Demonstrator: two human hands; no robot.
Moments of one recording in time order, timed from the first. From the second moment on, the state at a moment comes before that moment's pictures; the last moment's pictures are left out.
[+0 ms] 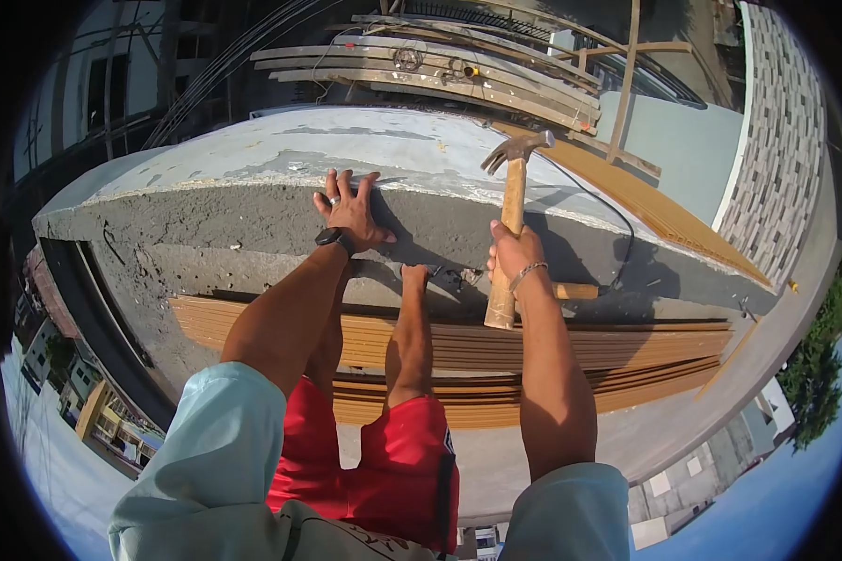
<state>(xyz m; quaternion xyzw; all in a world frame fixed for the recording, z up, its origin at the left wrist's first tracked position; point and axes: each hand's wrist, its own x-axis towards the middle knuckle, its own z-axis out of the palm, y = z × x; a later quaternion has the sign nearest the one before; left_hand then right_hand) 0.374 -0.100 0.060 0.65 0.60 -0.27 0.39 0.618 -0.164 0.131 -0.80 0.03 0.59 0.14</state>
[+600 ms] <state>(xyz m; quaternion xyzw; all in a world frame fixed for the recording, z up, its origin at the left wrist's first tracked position) 0.373 -0.102 0.053 0.66 0.60 -0.24 0.38 0.603 -0.193 0.128 -0.82 0.03 0.53 0.21</state>
